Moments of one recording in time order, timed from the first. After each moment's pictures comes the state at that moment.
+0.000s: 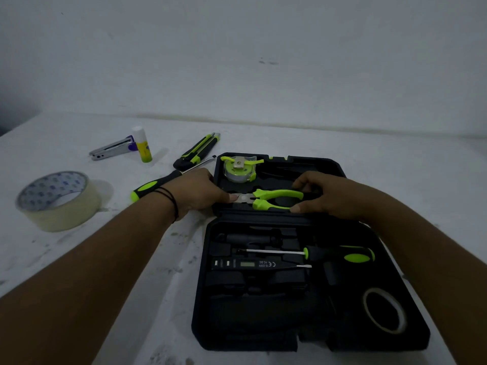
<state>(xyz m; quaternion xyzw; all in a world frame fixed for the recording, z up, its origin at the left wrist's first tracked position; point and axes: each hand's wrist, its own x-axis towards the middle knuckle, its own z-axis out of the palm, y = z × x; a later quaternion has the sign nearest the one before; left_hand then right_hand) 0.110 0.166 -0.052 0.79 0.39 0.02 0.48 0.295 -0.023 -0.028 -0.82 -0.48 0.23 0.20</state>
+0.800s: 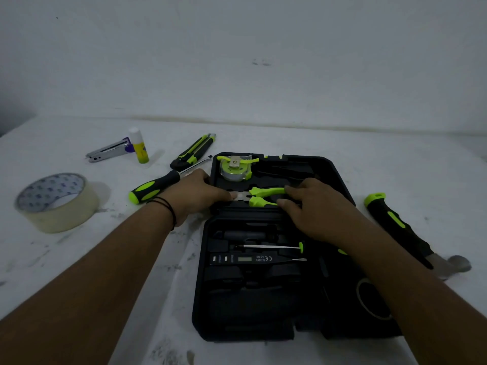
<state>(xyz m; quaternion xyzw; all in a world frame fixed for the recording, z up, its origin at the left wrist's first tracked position) 0.106 0.171 -0.071 0.75 0.38 0.06 0.54 0.236 -0.030 -0.031 -0.86 -0.50 0.03 0.09</state>
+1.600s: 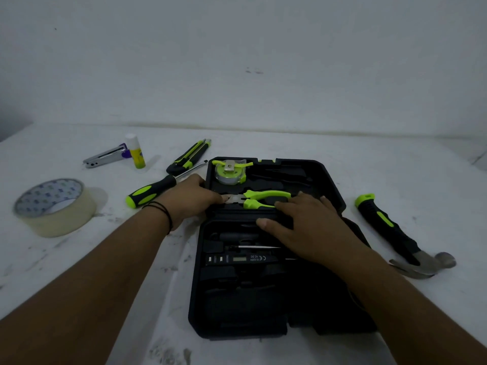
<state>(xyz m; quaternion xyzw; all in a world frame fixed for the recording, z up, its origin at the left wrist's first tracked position) 0.104 0.163 -0.066 0.75 0.39 0.07 0.53 0.216 -0.048 -0.037 -0.87 -0.49 0.04 0.06</state>
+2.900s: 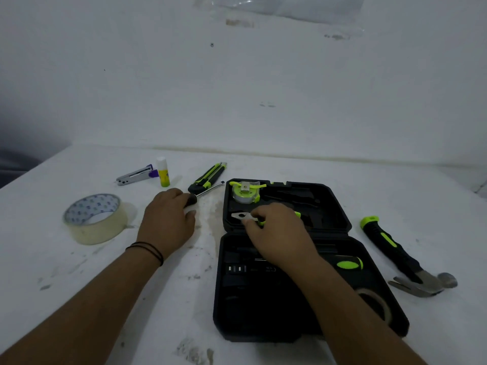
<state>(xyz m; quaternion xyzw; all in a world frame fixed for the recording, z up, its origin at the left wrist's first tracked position) 0.037 0.171 -0.074 0.89 0.35 0.27 0.05 0.161 -0.003 -0.026 -0.84 -0.47 0.01 0.27</state>
